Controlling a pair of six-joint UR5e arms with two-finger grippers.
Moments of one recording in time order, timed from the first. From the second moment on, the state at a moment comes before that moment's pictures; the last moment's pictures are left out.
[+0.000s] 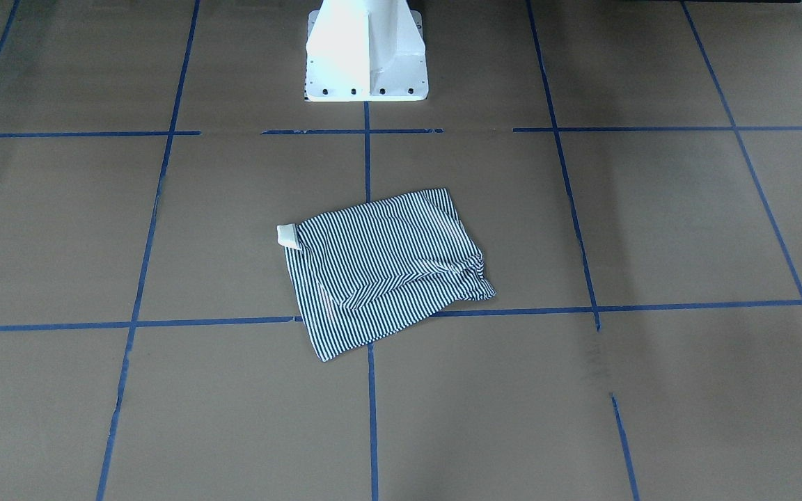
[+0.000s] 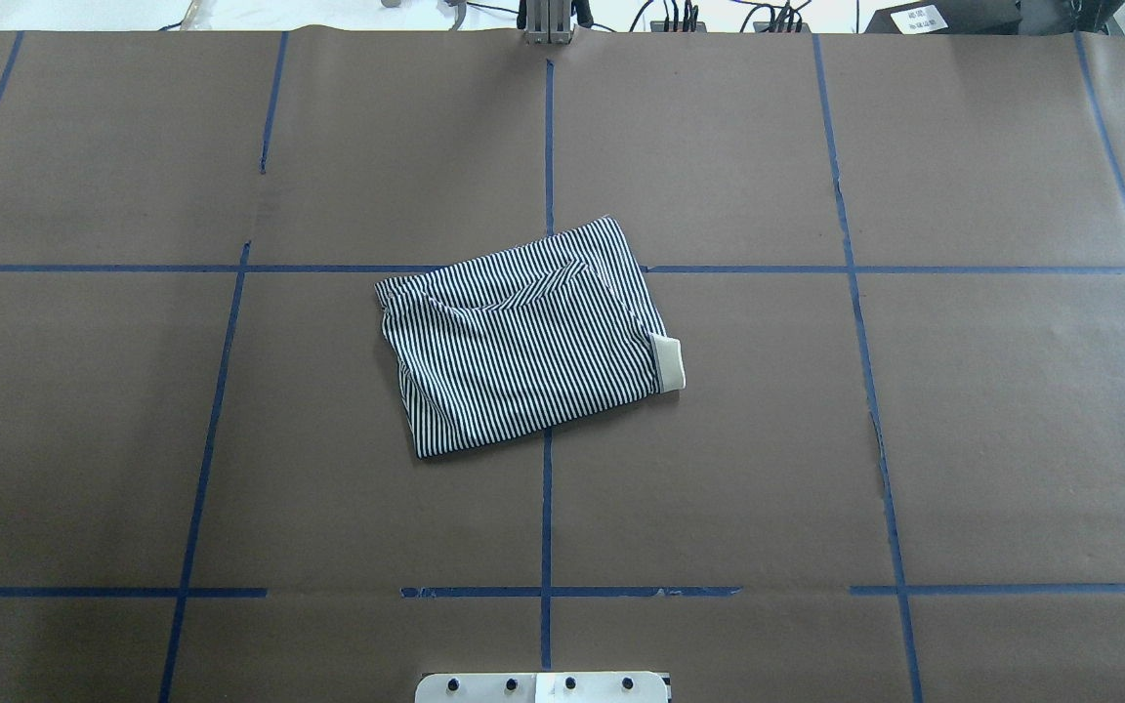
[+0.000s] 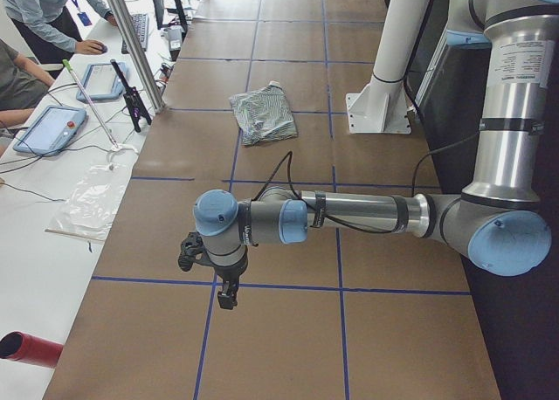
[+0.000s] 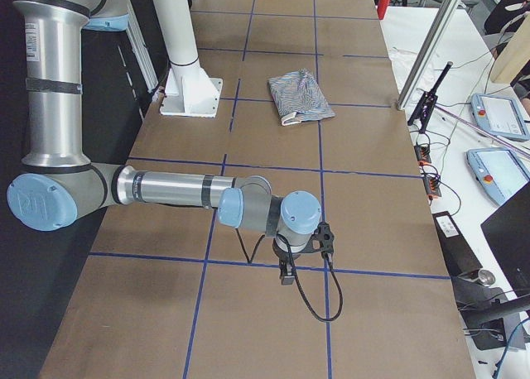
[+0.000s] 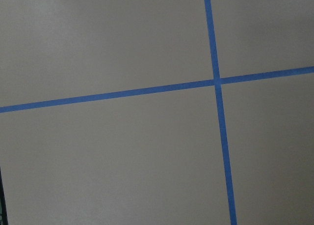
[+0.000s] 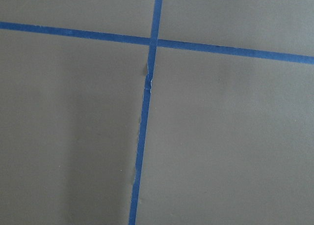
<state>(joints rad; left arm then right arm) -1.62 -1.60 -1.58 -1.48 -2.28 0.19 1.61 -1.63 1.62 -1.68 2.37 -0.22</state>
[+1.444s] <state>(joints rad) -1.61 -1.60 -1.59 -1.48 -2.28 0.12 1.60 -1.62 1.67 -1.68 2.37 -0.09</state>
